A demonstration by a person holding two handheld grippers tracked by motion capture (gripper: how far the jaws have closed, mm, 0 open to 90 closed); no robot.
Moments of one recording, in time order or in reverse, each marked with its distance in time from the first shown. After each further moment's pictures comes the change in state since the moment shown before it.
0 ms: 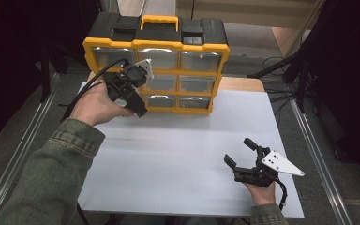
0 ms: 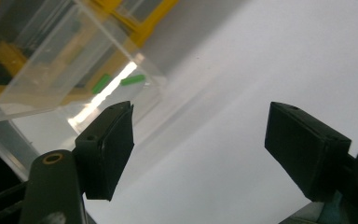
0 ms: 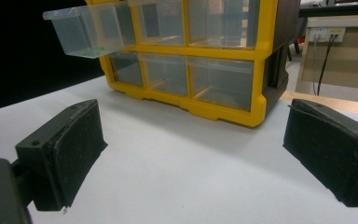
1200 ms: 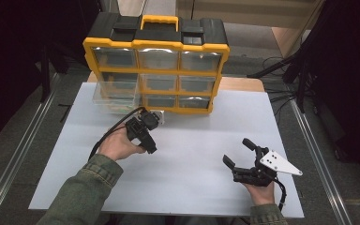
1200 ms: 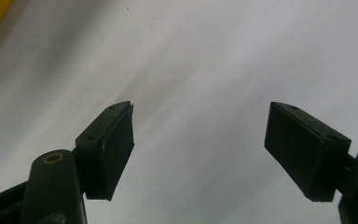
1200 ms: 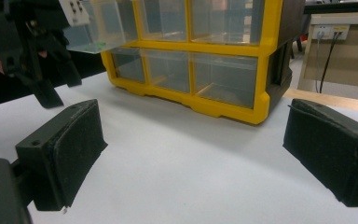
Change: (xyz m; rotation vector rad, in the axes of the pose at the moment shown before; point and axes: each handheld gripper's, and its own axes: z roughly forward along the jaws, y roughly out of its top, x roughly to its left) left arm -0.044 -0.027 0.138 0.116 -0.082 0.068; right arm 0.001 -0.001 0.002 0.014 0.005 -0.008
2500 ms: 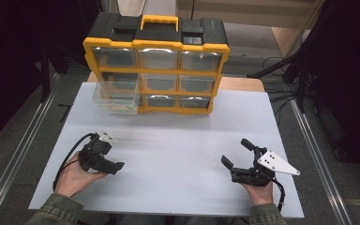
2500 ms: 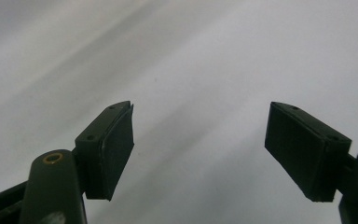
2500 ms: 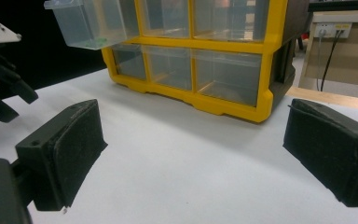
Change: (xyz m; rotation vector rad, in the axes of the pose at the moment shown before) left arm 0.029 -0.147 0.024 -0.400 -0.047 -0.161; right arm 0.003 -0.001 0.003 0.011 0.001 -0.006
